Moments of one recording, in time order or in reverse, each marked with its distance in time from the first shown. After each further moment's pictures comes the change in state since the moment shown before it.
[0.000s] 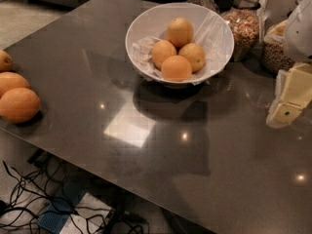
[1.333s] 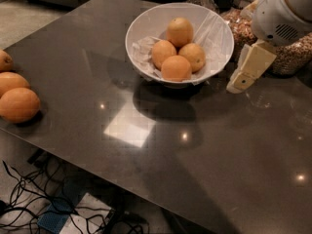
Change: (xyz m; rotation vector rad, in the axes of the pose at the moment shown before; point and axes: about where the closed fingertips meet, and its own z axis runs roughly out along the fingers) arm -0.054 -0.073 0.023 0.147 -0.200 0.013
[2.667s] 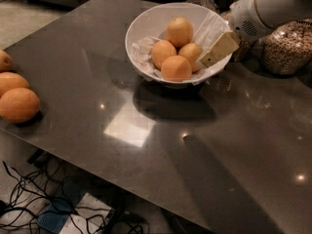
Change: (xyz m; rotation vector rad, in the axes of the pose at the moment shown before) arm -0.032 -0.071 0.062 0.123 -0.222 0.229
